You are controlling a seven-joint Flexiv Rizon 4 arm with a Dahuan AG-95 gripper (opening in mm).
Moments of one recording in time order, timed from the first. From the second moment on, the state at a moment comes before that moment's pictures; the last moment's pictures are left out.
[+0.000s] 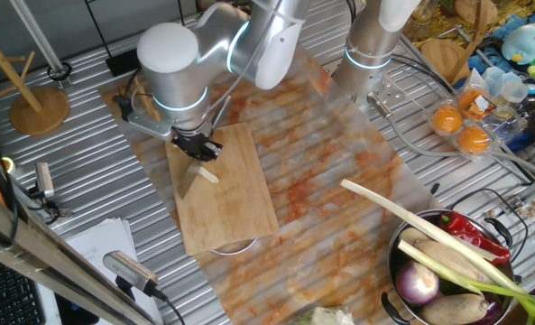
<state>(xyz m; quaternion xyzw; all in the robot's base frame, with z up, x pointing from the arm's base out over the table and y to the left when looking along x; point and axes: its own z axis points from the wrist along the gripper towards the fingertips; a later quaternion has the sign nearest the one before) 0.524 0.045 0.060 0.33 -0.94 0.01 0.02</state>
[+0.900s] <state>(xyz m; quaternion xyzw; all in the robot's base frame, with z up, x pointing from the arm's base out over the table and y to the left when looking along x) 0.522 0.049 0.059 0.32 -0.95 0.01 0.02</state>
